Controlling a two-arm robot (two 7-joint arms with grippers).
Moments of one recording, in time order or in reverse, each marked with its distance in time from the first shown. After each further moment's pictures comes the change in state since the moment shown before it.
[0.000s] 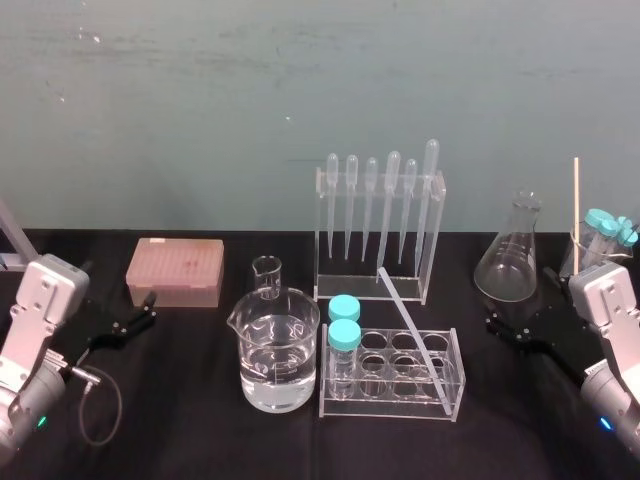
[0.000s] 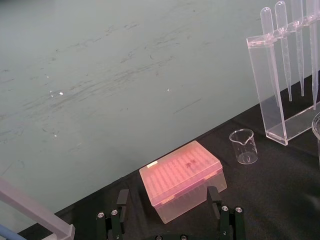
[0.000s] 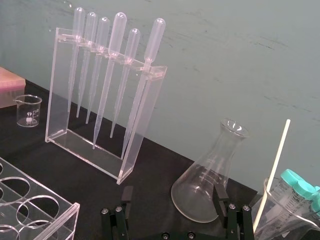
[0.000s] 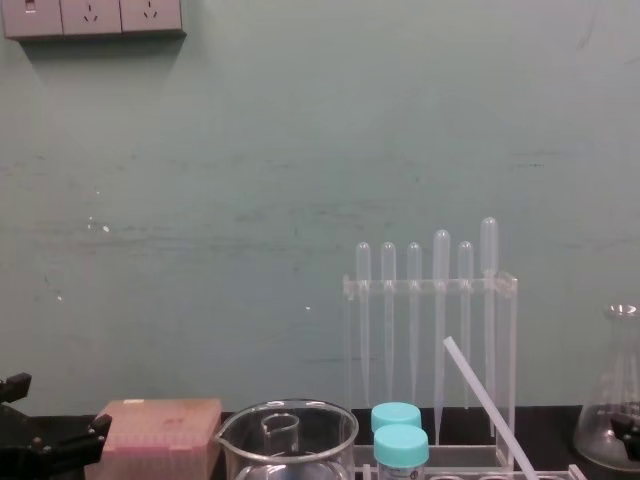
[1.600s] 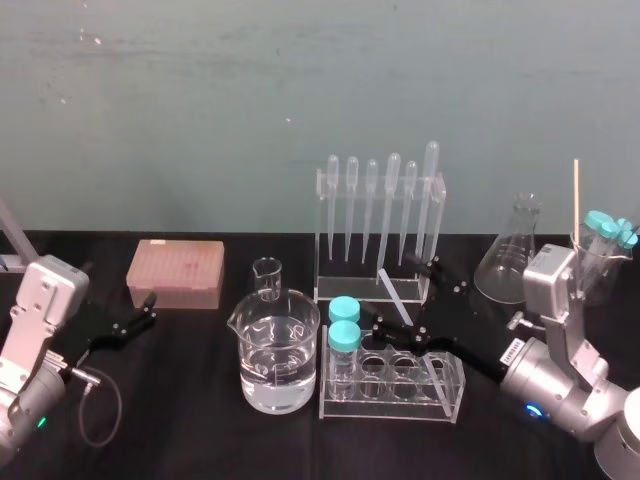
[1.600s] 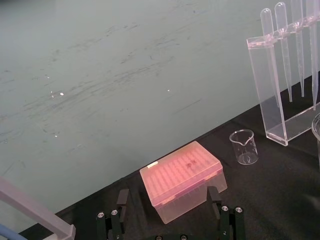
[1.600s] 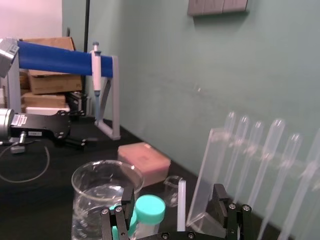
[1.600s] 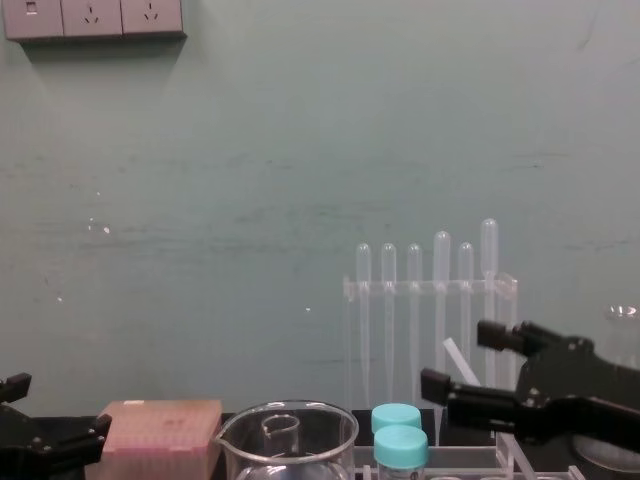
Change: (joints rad) left arm 0.000 0.000 0.000 0.000 0.000 0.000 0.000; right arm 0.116 -0.088 -0.074 0.040 0.173 -0.185 0.487
